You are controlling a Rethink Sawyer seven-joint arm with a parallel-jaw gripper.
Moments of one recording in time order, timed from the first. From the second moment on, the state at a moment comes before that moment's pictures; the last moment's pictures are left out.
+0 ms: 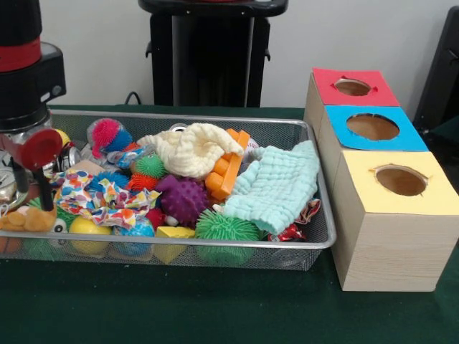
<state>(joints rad) -0.70 -0.44 0.22 1.20 -0.30 0.80 2.06</state>
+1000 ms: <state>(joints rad) -0.69 -0.38 0.26 1.19 -0.34 0.77 2.06</state>
